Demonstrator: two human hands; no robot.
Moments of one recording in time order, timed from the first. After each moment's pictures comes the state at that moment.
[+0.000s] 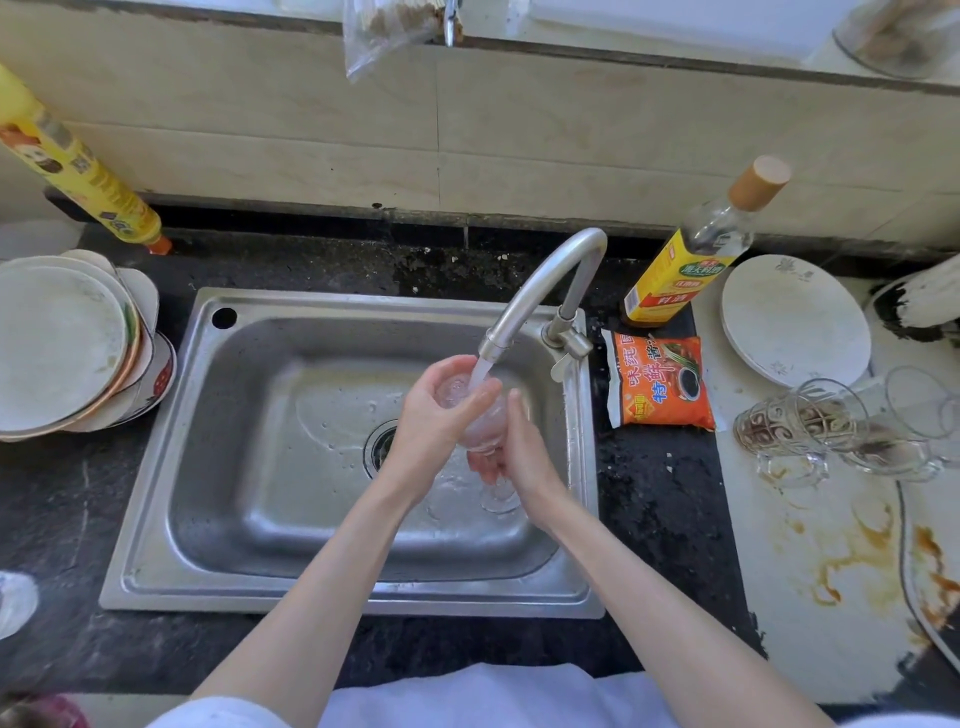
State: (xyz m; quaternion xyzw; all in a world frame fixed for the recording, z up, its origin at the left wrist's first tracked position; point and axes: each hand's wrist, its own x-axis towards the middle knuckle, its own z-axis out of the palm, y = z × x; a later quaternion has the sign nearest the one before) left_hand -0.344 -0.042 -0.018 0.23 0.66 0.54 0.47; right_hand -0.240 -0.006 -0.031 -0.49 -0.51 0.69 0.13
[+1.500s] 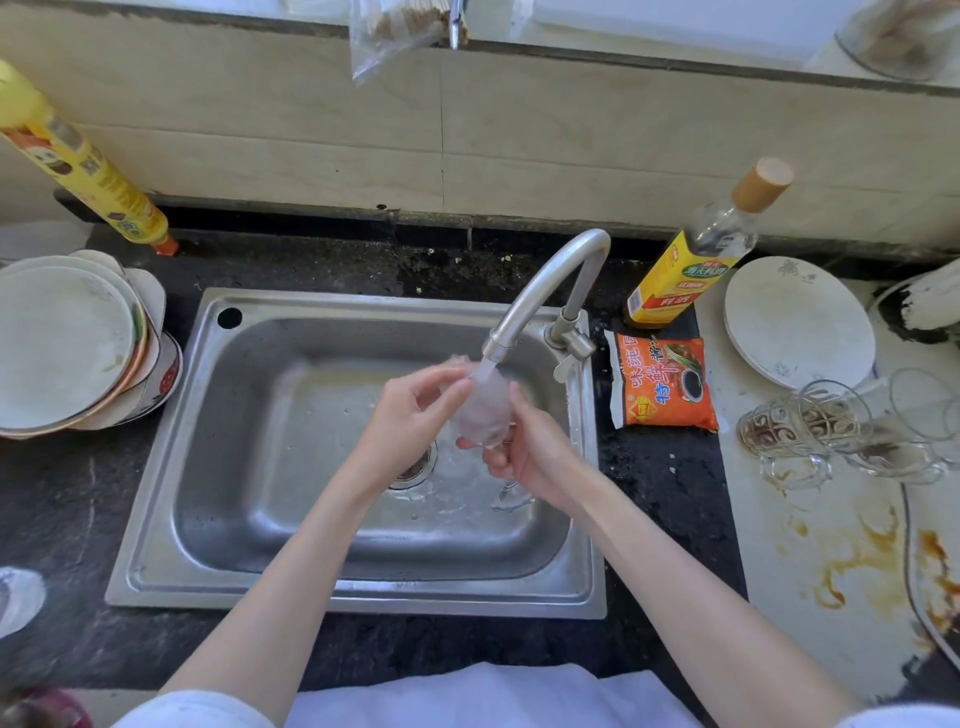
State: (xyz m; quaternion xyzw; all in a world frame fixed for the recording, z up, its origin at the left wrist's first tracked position) left_hand -0.369 -0.051 -0.007 0.39 0.66 0.49 0.42; right_hand -0.235 0.014 -0.032 -0.43 -0.34 0.83 0.09
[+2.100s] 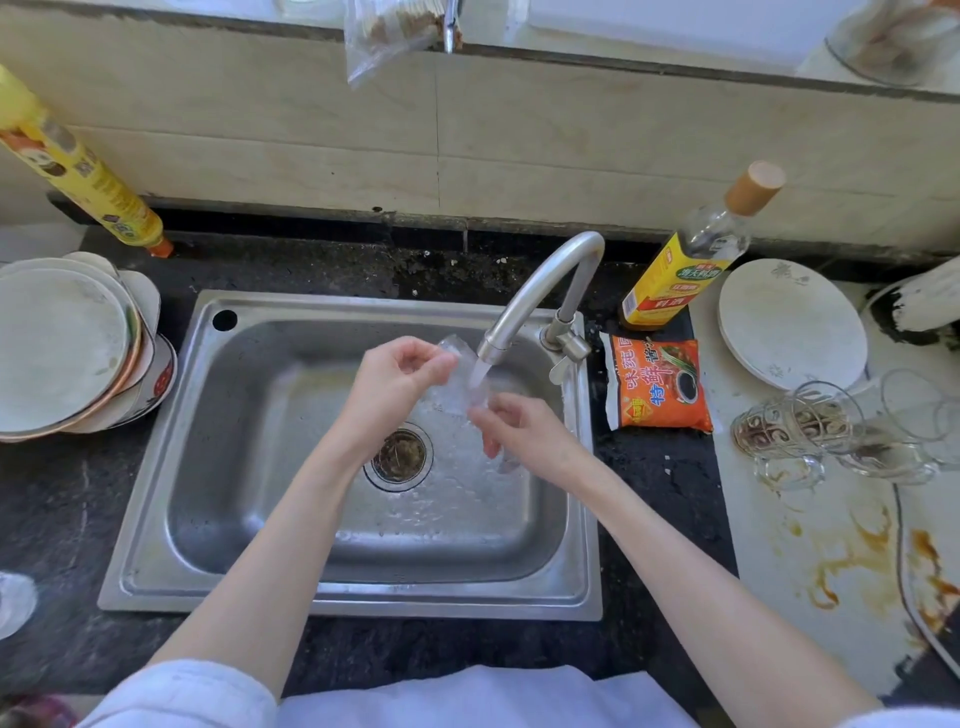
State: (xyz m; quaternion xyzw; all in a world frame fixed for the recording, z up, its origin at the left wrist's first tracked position) left_hand -0.387 -0.032 0.004 0.34 0.70 0.48 0.40; right_hand -0.230 0.024 -0.012 -0.42 -0.66 0.63 0.04
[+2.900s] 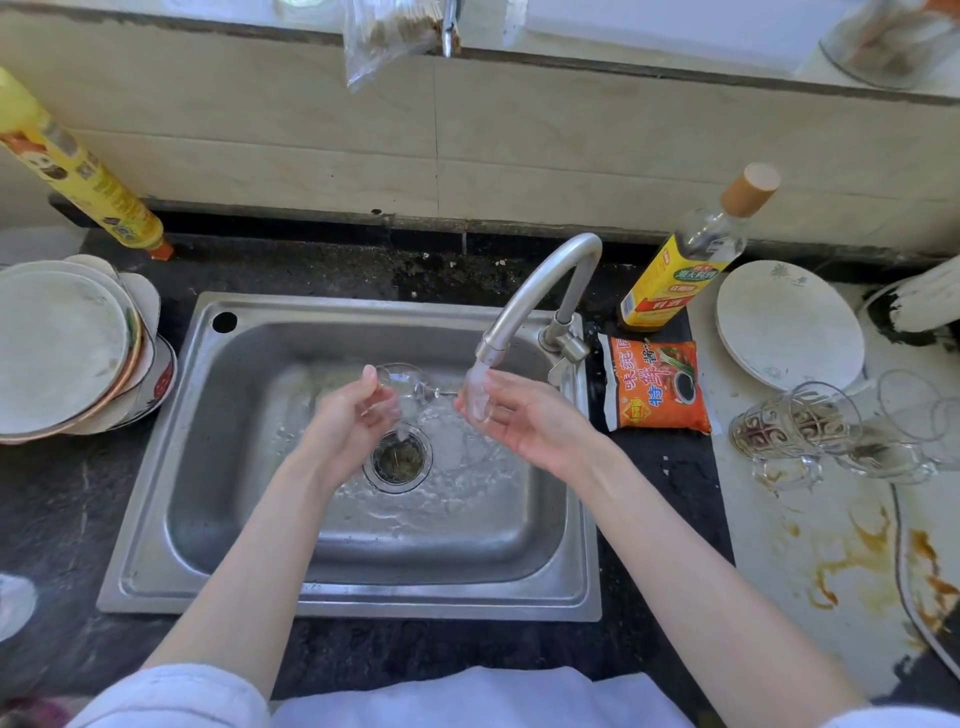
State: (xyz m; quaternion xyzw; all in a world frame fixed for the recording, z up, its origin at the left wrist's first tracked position) left_hand -0.415 -0.056 -0.043 -0.06 0.58 0.60 0.54; right_hand -0.242 0.037 0.000 -0.43 -0.27 0.85 0.13
